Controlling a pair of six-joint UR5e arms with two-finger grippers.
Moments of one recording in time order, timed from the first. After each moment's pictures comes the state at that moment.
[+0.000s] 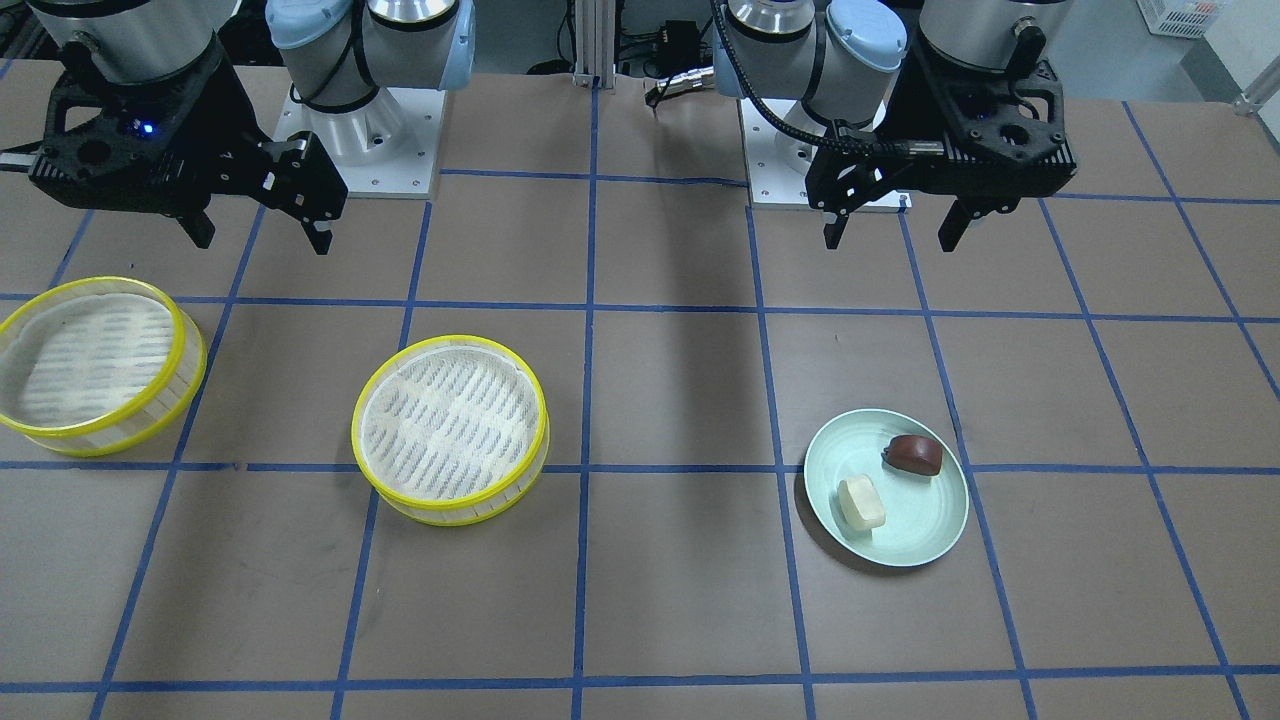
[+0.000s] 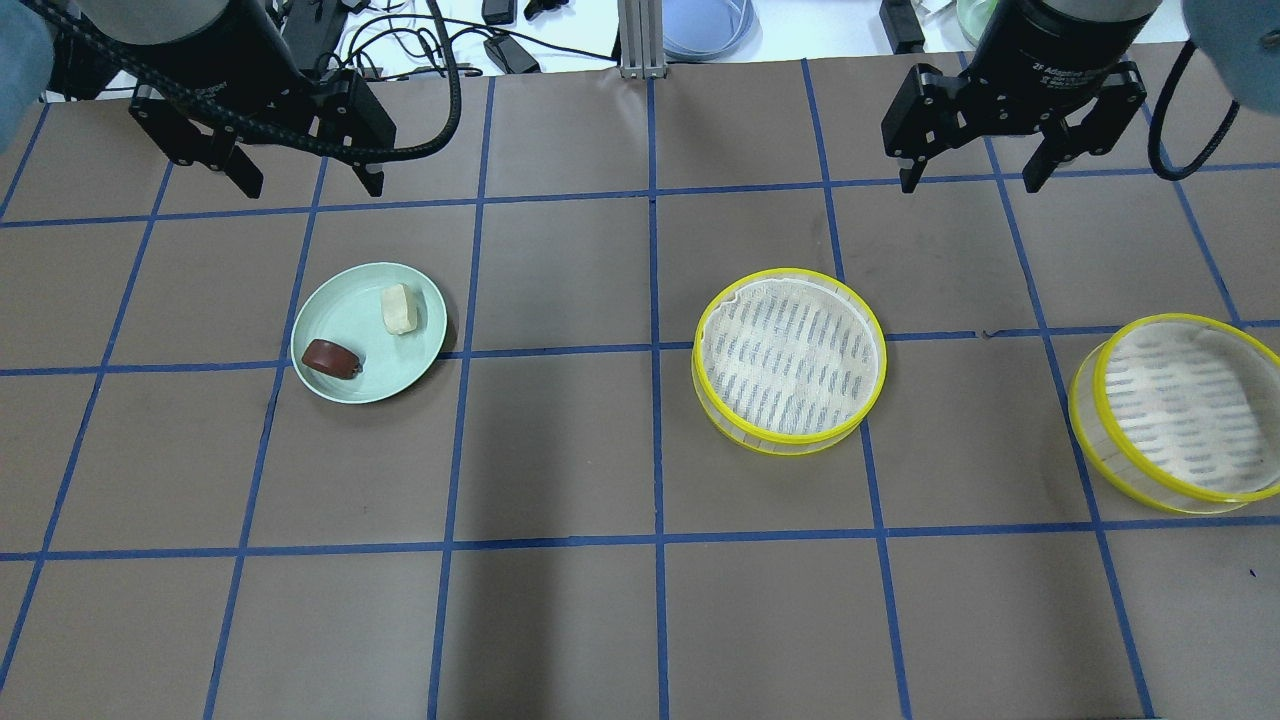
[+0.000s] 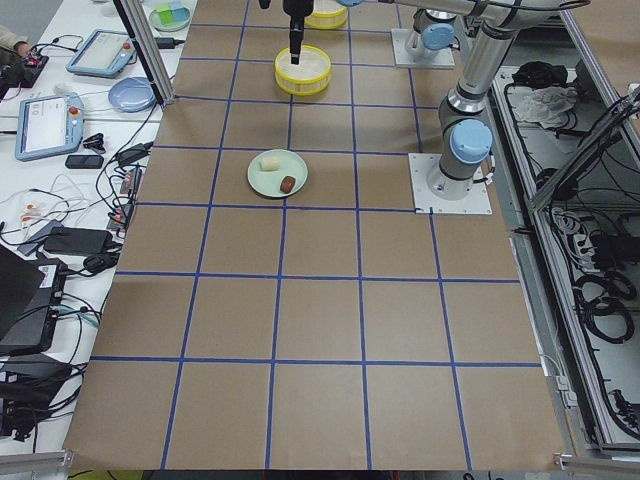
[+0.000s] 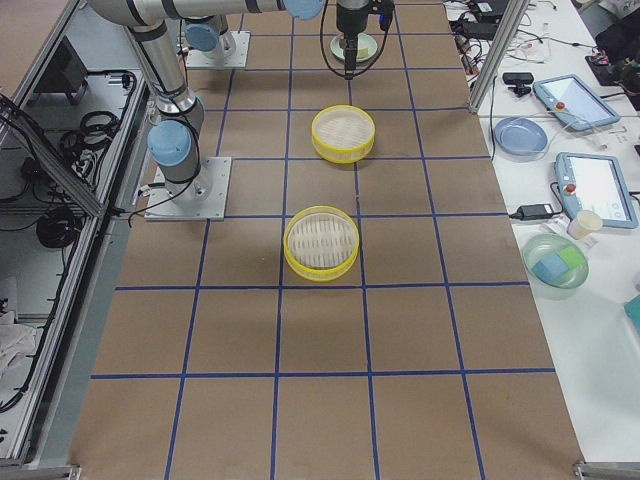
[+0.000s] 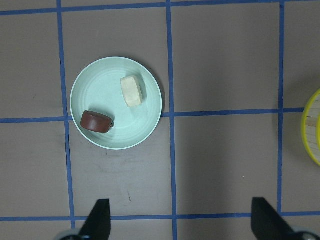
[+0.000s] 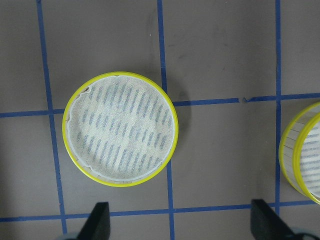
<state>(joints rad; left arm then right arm) -1.59 -1.58 -1.45 -1.62 1.60 0.00 1.55 -1.56 1.48 -1.51 -1.57 0.03</state>
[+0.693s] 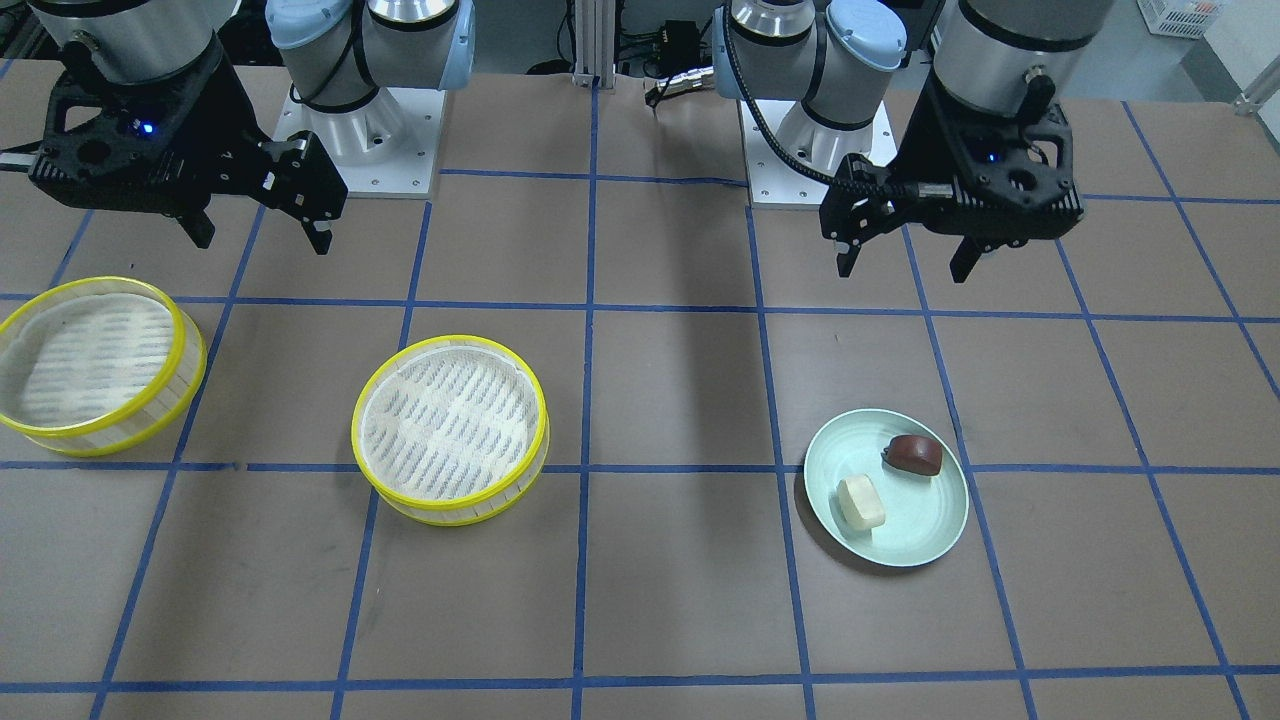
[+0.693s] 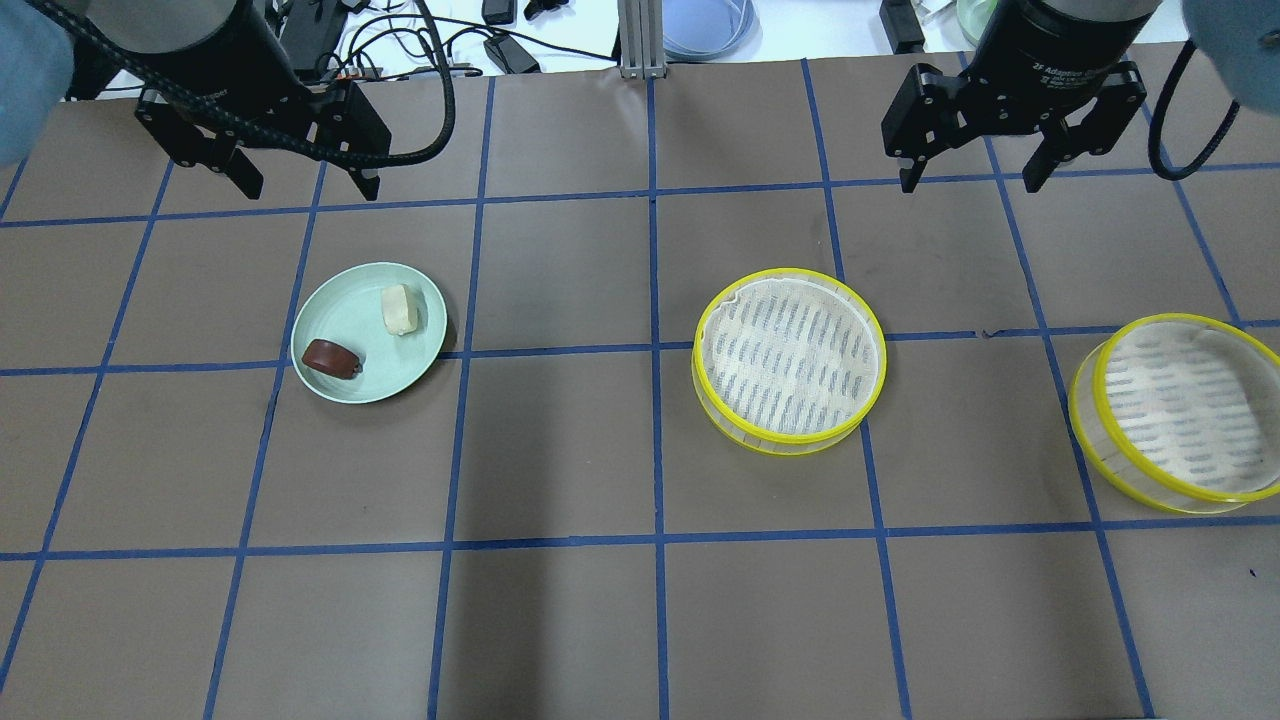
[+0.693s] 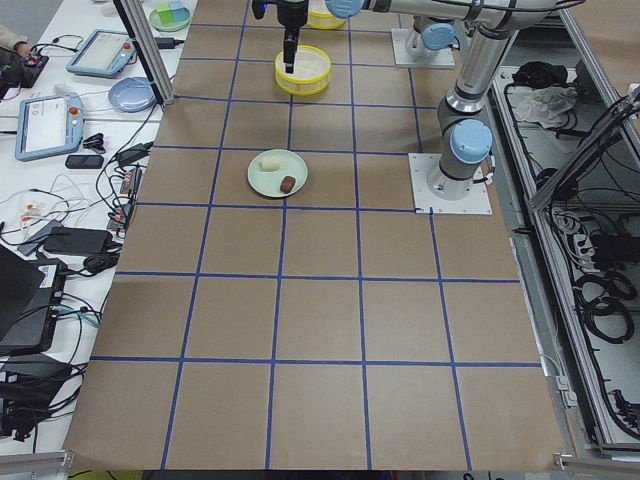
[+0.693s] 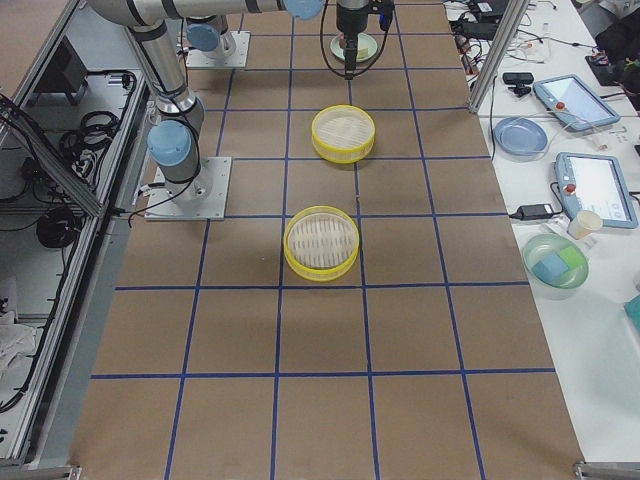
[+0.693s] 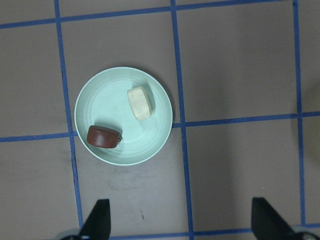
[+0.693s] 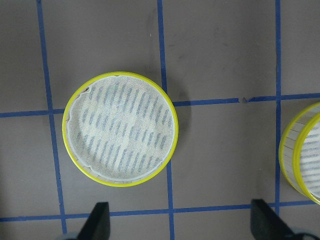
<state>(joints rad) -1.54 -1.62 -1.52 -1.50 1.61 0.10 1.55 -1.56 1.48 -1.51 -1.57 0.03</state>
